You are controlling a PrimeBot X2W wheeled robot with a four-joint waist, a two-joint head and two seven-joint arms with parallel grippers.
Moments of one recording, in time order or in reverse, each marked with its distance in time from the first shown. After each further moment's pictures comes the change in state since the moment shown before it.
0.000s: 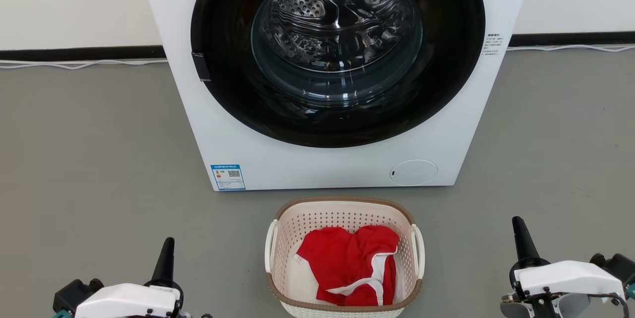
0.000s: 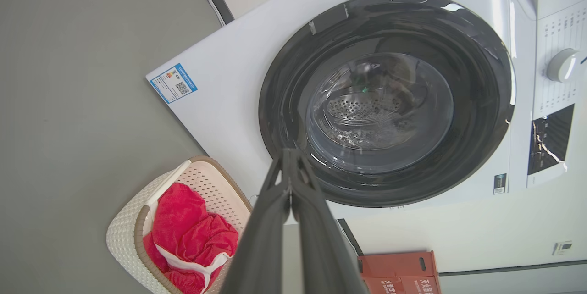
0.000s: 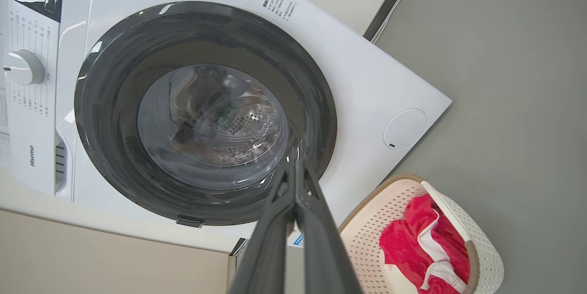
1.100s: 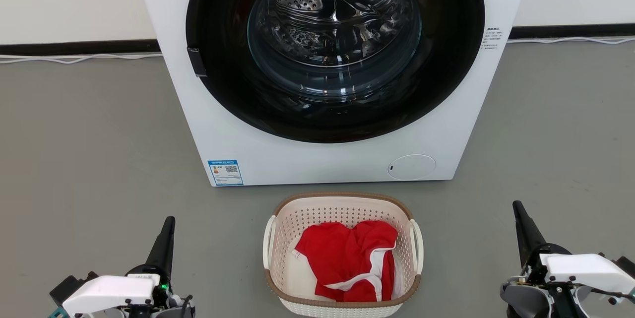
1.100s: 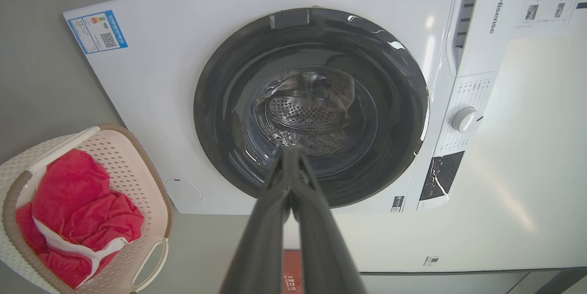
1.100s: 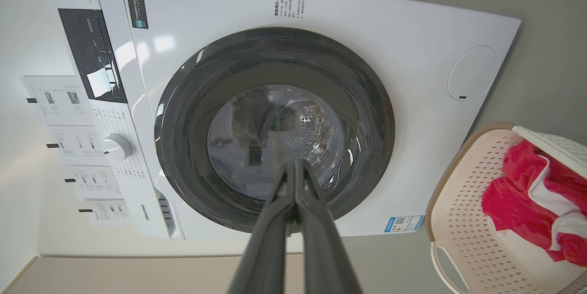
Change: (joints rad) left arm 0.000 0.005 -0.004 -0.100 -0.365 -0.017 0.096; right arm 0.003 -0.002 -0.003 -0.104 0.438 0.000 0.096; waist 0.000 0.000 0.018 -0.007
